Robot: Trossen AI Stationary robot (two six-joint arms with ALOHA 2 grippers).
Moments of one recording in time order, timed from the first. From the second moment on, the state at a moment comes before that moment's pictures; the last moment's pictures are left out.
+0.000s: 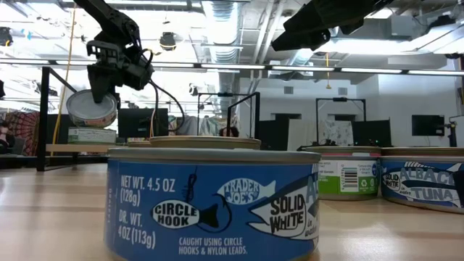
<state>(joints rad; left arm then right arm) 0.96 1.55 1.21 -1.53 0.41 0.66 0.36 1.41 0.86 0.04 0.26 0.03</state>
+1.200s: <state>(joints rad) 0.73 1.46 1.40 -1.25 0.35 0.50 0.32 1.39 0.83 0.01 0.26 0.05</state>
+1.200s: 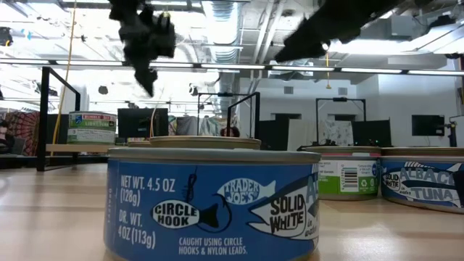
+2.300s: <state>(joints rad) -0.47 1.24 0.98 -0.40 -0.49 -0.33 0.28 1.30 0.88 -0.34 0.20 0.23</state>
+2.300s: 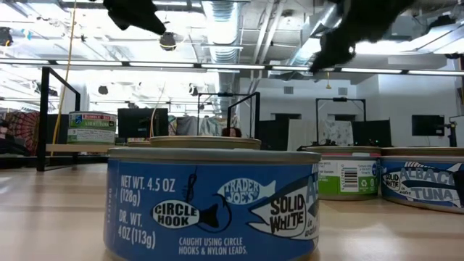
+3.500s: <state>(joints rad) -0.68 1.56 0.97 -0.11 -0.61 -0.51 0.44 1.65 1.16 -0.52 0.27 0.16</state>
